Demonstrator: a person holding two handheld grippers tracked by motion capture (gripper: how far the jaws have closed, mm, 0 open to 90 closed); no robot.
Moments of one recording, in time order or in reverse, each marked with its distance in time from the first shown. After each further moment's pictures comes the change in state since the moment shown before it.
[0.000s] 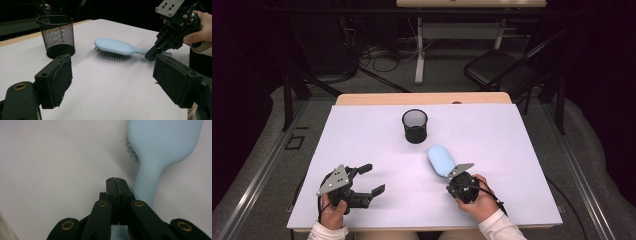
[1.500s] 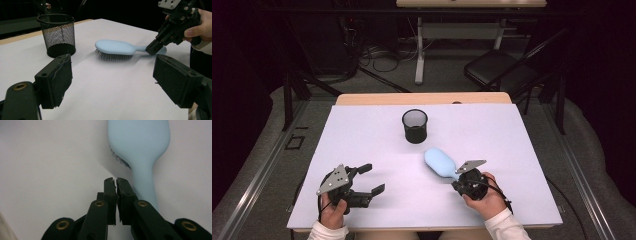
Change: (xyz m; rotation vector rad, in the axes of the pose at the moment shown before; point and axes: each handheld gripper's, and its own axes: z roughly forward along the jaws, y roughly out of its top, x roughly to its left) left arm 0.003 -0.001 0.001 -0.001 -0.002 -0.013; right arm -0.017 -0.006 -0.013 -0.060 0.017 0.059
